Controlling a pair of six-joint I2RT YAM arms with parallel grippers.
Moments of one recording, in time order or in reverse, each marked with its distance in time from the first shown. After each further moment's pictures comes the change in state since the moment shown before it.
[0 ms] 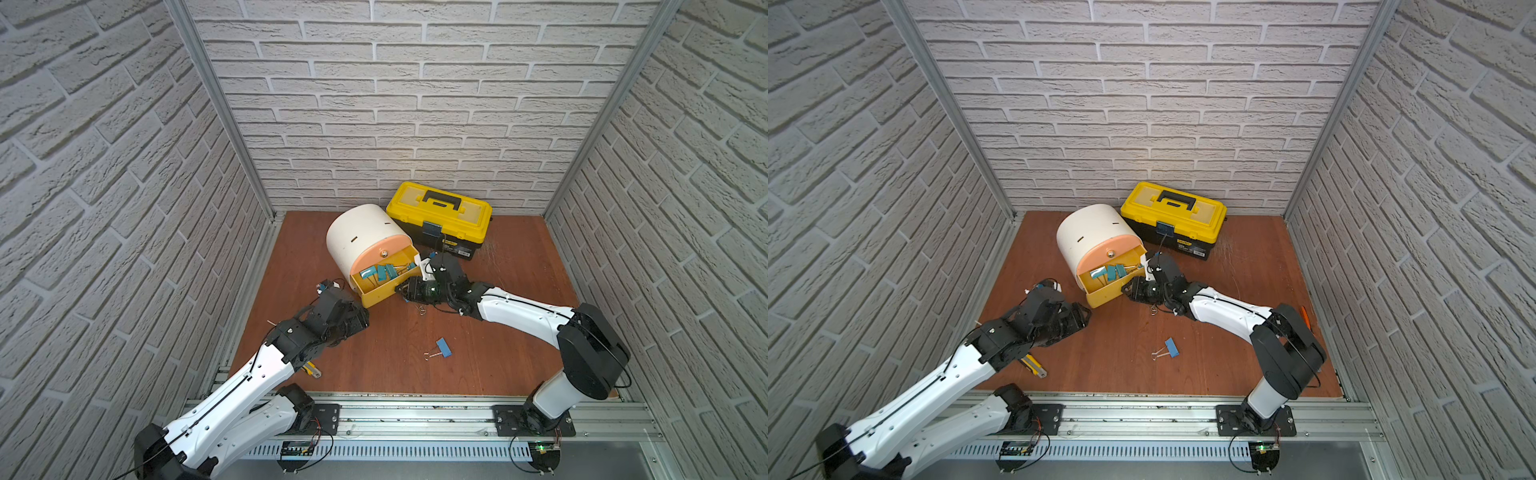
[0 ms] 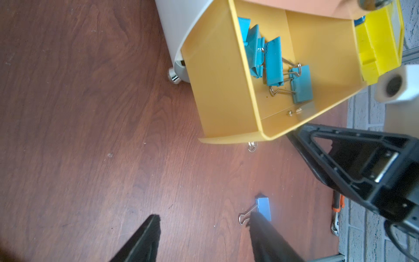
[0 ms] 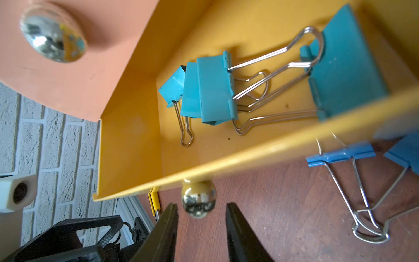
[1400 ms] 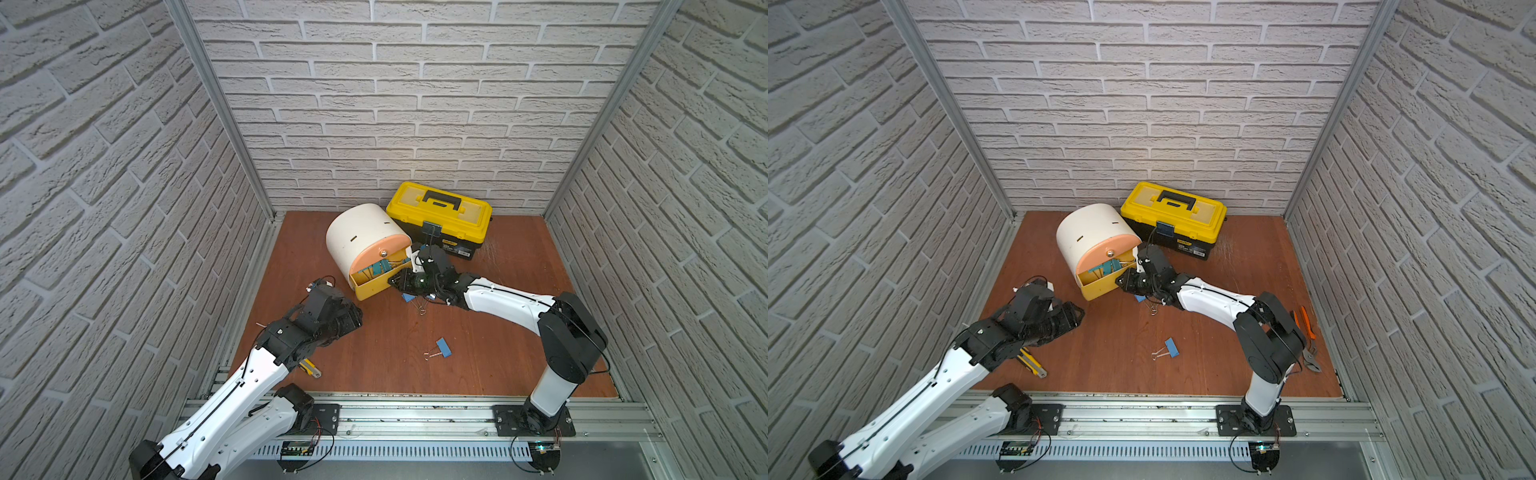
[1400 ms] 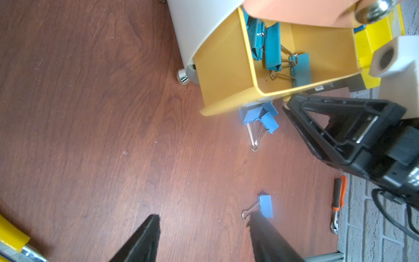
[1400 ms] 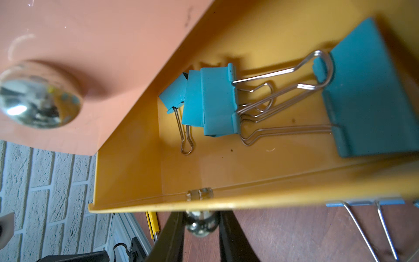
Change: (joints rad) left arm 0.078 -0.039 0.030 -0.077 0.053 0.054; right arm -0.001 0.125 0.151 -0.014 0.046 0.001
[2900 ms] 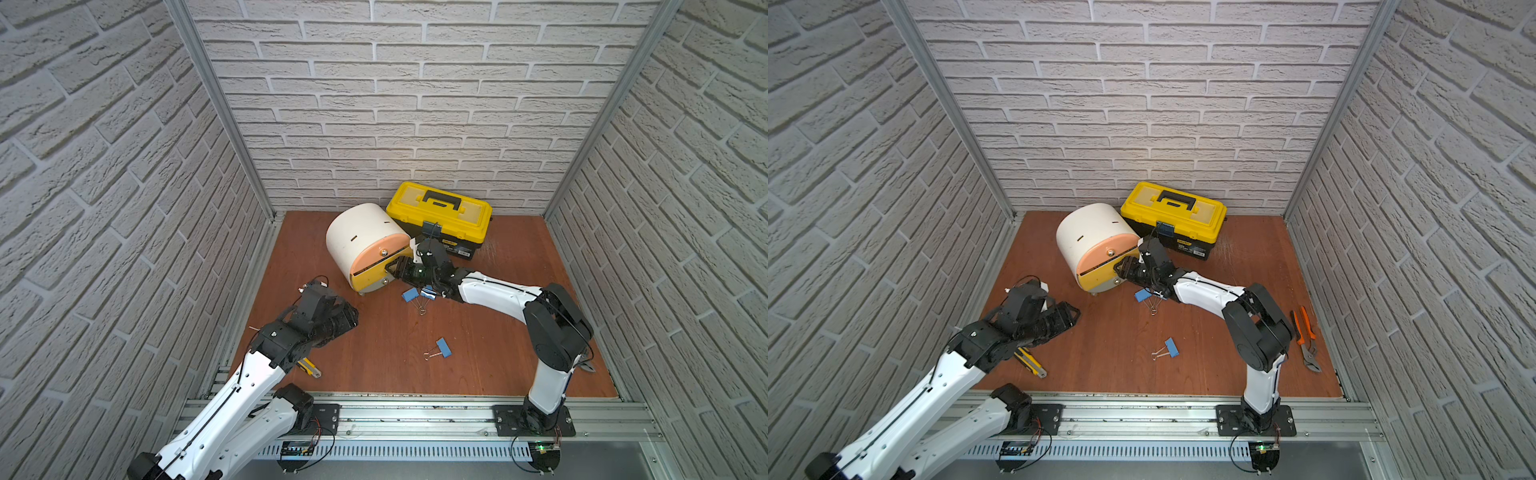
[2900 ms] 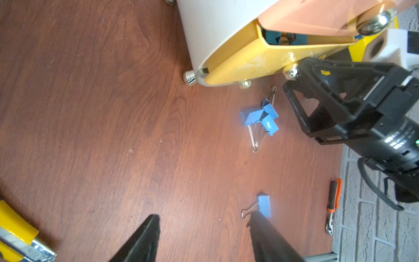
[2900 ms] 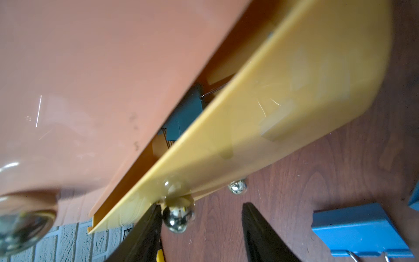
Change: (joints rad) left arm 0.060 -0.025 0.000 -0.026 0.040 0.015; right arm -0.045 0.100 0.066 0.094 0.048 0.109
